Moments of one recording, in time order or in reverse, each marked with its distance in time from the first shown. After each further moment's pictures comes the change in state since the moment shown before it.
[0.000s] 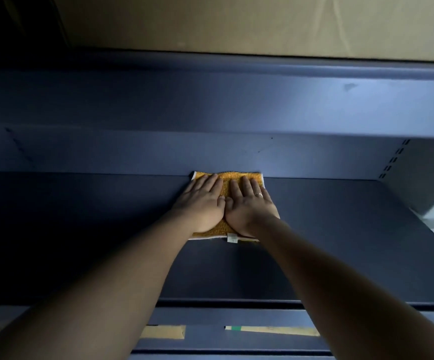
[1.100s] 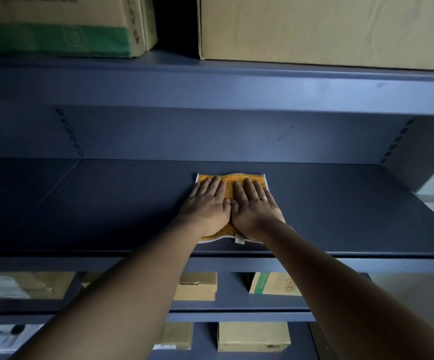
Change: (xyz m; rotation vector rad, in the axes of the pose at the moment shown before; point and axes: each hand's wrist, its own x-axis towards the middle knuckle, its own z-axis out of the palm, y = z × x) left_hand -0.100 -0.038 -0.005 -0.010 -0.024 0.006; right_hand -0.072 -0.070 0.020 -0.006 0.015 0.009
